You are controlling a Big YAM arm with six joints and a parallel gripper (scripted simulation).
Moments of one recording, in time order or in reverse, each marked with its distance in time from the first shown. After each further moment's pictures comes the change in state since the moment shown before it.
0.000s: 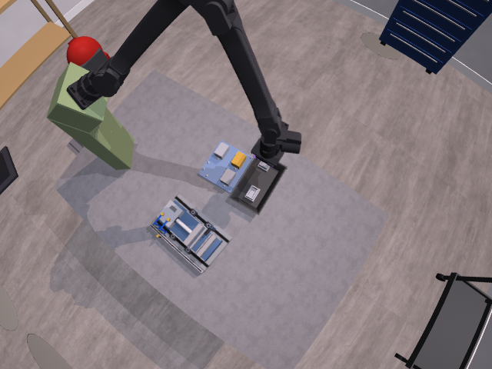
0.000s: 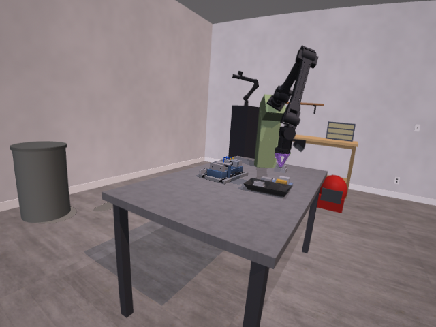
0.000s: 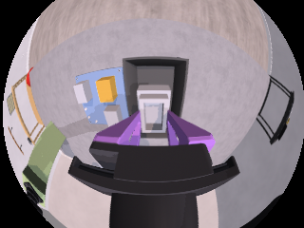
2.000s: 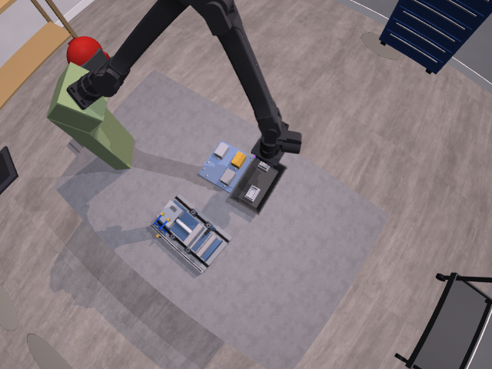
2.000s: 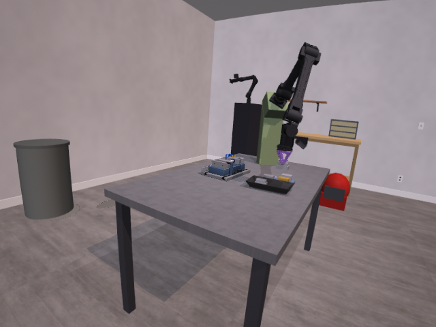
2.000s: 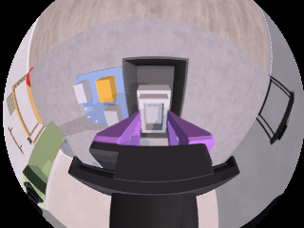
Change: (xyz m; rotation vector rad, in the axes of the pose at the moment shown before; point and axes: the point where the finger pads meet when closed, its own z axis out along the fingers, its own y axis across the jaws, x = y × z) arm 0.000 0.000 0.000 -0.001 0.001 0.001
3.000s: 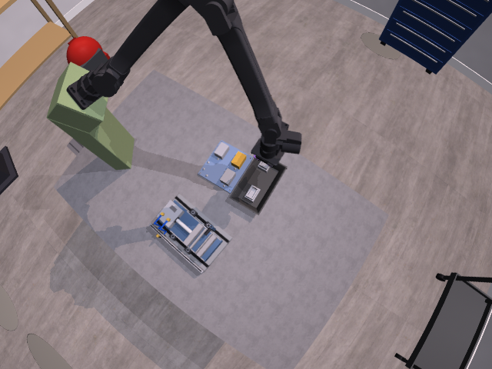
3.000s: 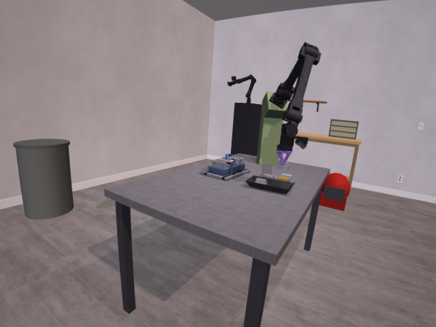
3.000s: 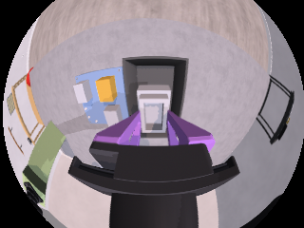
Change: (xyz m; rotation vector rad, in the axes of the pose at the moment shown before) arm 0.000 0.000 0.000 0.000 0.000 0.000
